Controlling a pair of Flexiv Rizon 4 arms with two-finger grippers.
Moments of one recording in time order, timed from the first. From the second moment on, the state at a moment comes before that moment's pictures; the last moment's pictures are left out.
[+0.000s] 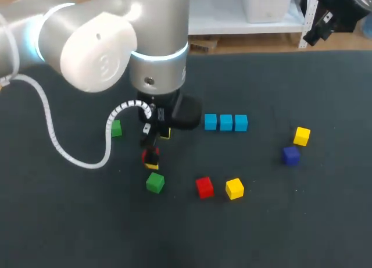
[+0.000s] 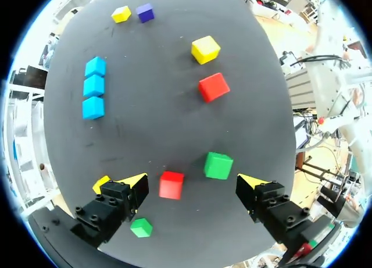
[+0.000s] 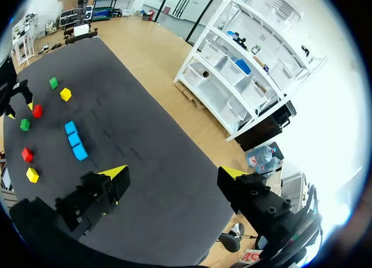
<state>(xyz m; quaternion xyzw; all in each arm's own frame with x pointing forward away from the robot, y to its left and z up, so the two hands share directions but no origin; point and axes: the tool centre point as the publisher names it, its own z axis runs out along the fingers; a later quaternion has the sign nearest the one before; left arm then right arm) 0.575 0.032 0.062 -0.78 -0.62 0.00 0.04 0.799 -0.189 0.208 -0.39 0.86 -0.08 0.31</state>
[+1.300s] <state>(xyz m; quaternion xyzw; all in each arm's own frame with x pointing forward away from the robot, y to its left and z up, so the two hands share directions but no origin) 0.533 0.040 -0.003 -0.78 -0.62 0.02 0.02 0.799 -0.189 0.208 -0.39 0.86 -0.08 0.31</state>
